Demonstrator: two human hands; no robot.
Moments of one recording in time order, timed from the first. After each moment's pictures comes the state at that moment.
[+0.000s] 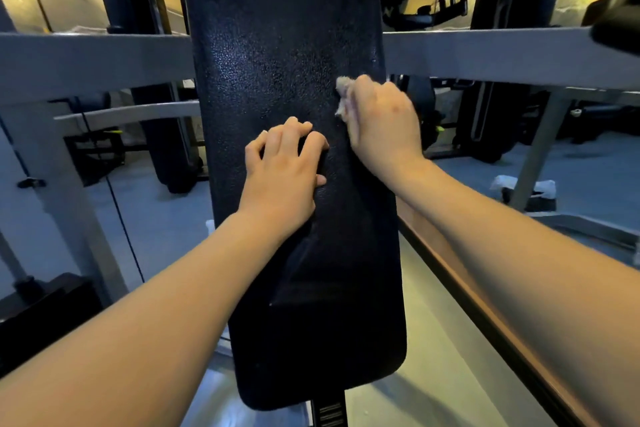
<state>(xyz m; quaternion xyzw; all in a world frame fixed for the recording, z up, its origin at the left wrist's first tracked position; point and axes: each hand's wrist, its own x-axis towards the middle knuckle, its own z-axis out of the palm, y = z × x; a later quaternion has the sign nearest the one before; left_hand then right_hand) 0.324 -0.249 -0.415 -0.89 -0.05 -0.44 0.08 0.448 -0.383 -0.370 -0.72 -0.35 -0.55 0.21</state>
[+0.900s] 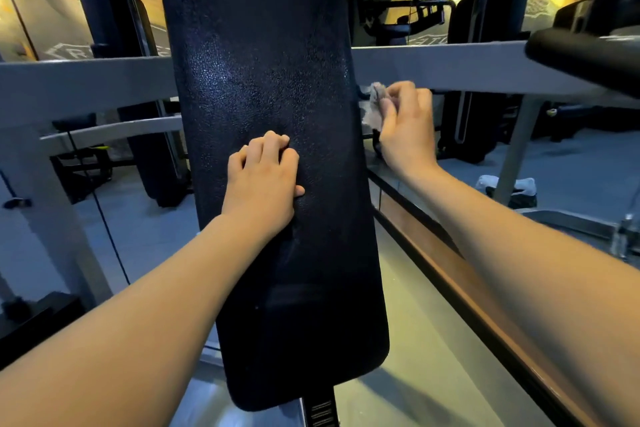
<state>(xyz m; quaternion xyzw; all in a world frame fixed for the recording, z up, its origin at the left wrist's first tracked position) 0.315 -0.259 -0.404 -0.92 -0.08 -0.37 0.13 0.460 -0.440 -0.366 -0.74 -0.27 -0.39 0.47</state>
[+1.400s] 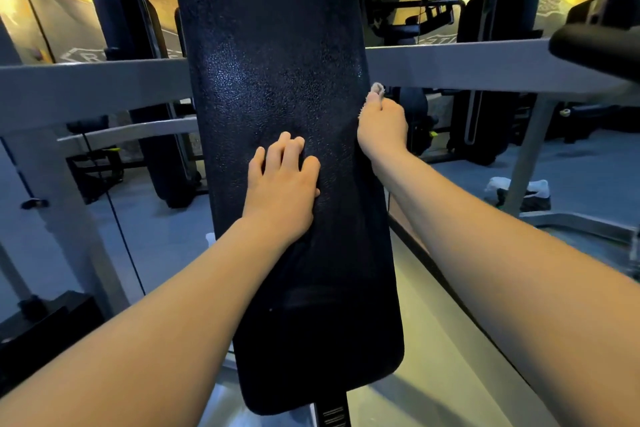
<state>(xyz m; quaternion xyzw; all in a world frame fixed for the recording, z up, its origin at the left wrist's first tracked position) 0.315 -0.264 -0.409 -0.92 -0.07 -0.35 0.13 0.468 -0.373 -0.350 -0.74 -0.15 -0.20 0.63</state>
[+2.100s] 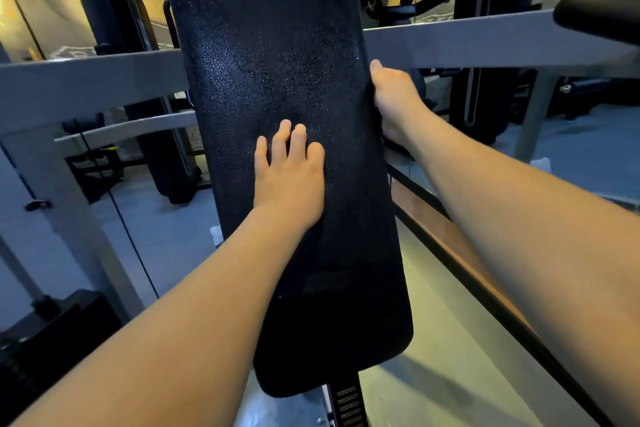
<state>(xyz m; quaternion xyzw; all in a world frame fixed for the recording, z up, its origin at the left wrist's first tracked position) 0.320 -0.272 -0.410 -0.93 -0.09 -0.33 0.15 0.493 -0.390 -0.328 -0.65 -0.20 -0.04 0.74</state>
